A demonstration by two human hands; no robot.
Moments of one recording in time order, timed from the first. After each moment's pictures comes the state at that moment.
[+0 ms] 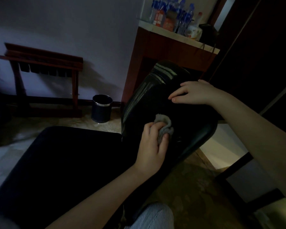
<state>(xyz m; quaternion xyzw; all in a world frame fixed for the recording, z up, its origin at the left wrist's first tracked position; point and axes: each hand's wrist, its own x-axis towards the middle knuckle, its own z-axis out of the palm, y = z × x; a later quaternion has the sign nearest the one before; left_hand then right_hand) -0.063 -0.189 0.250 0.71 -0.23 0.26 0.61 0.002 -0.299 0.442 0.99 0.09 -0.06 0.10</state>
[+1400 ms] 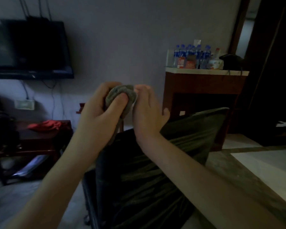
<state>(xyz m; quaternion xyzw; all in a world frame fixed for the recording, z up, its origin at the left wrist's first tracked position) -0.229 -0.004 0.435 0.75 -0.18 0.39 0.51 -0.178 -0.087 0.430 0.81 0.15 0.27 -0.49</state>
